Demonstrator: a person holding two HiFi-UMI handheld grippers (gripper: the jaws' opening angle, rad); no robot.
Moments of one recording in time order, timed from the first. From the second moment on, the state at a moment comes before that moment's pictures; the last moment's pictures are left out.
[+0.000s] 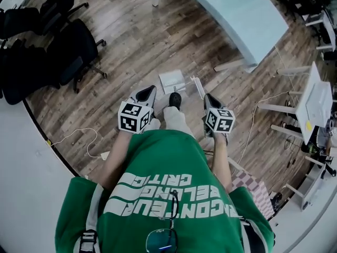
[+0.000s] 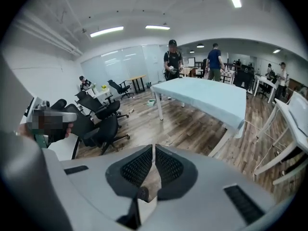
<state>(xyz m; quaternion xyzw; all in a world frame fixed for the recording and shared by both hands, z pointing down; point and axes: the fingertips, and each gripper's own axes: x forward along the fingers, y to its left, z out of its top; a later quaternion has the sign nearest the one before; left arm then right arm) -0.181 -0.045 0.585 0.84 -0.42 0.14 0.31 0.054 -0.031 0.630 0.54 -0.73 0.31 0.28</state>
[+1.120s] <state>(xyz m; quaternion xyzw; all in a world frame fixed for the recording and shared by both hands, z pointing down) -0.161 -0.086 0.602 0.80 -0.48 0.18 0.33 0.040 -0.113 0.806 0.38 -0.69 0.36 0.49</state>
